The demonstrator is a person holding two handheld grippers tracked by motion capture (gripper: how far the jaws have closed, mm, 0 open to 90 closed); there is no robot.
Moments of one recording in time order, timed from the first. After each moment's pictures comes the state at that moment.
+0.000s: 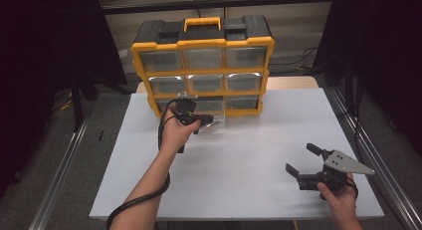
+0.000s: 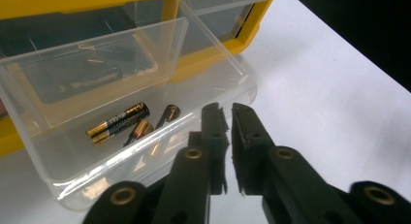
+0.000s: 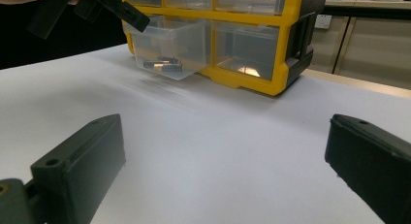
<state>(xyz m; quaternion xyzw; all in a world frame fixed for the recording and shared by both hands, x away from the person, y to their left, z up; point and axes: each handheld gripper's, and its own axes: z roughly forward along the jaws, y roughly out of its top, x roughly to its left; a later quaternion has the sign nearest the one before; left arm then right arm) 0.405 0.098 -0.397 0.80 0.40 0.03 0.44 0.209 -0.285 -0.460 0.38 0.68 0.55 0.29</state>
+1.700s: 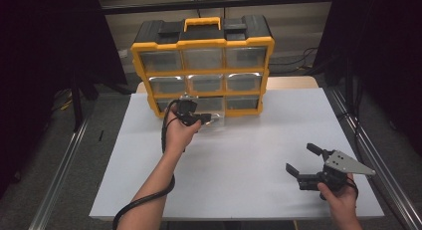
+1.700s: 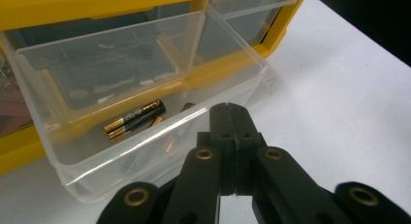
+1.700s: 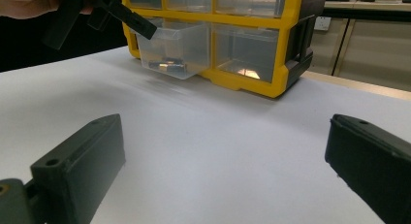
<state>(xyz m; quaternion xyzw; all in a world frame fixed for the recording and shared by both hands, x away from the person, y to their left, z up) 0.410 0.096 -0.407 0.80 0.41 0.08 0.43 0.208 -0.285 -0.459 0.38 0.68 0.56 0.29</state>
